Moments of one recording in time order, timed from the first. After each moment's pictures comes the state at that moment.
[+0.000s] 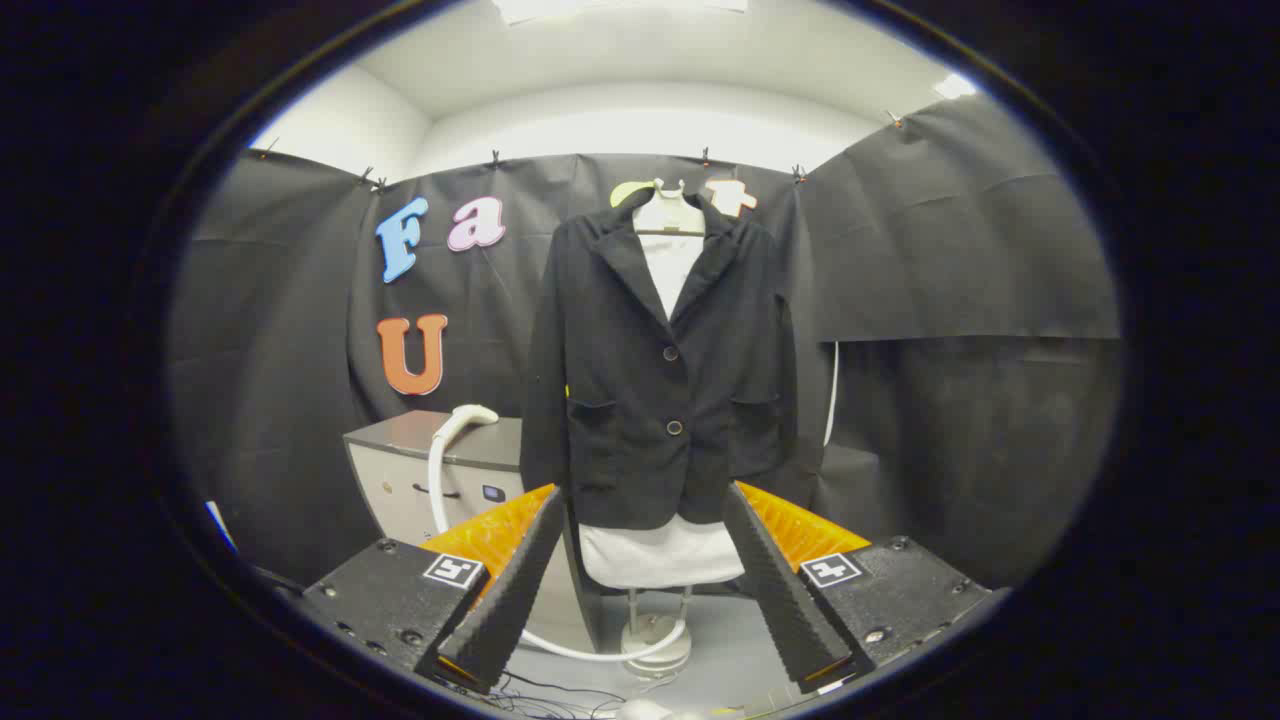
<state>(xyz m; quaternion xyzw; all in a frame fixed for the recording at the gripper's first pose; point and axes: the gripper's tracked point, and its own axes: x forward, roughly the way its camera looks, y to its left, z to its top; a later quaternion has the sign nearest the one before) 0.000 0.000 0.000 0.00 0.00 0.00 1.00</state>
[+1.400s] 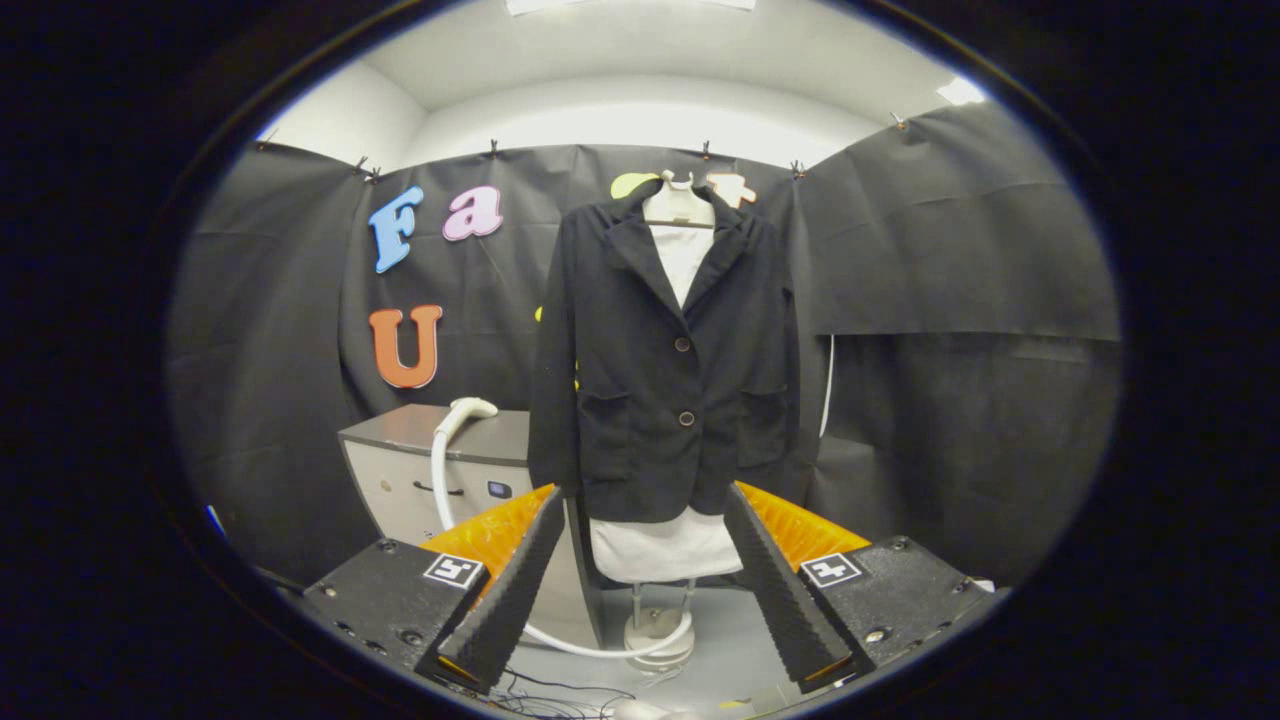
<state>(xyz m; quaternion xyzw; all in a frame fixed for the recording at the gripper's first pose) 0.004 0.034 -0.001 0.00 0.02 -0.02 1.00</state>
